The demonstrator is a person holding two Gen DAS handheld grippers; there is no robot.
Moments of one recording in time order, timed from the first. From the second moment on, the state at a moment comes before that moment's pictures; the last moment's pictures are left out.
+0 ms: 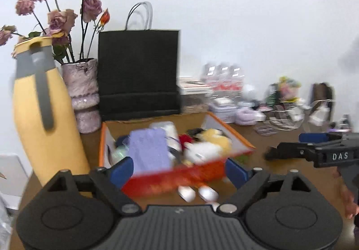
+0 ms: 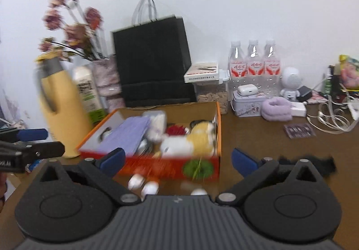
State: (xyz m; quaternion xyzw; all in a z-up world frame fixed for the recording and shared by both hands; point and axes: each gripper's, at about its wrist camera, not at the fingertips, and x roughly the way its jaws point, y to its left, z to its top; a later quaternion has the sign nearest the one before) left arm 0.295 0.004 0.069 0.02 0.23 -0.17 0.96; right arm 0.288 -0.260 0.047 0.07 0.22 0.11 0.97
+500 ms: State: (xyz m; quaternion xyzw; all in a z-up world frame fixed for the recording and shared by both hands) left arm 0.171 0.038 0.055 0.00 0.23 -0.10 0.97; right arm 0.119 -0.272 0.035 0.00 0.25 0.11 0.96
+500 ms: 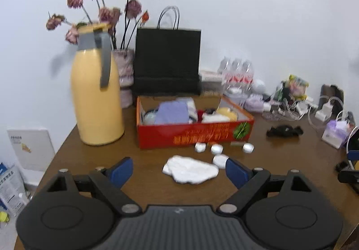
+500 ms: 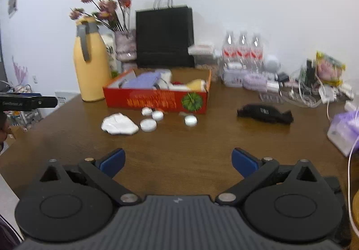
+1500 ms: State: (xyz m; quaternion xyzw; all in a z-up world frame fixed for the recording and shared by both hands) left arm 0.350 -0.081 -0.066 0.06 0.31 -0.20 0.93; right arm 0.366 -0.236 -0.071 0.01 0.32 0.07 0.95
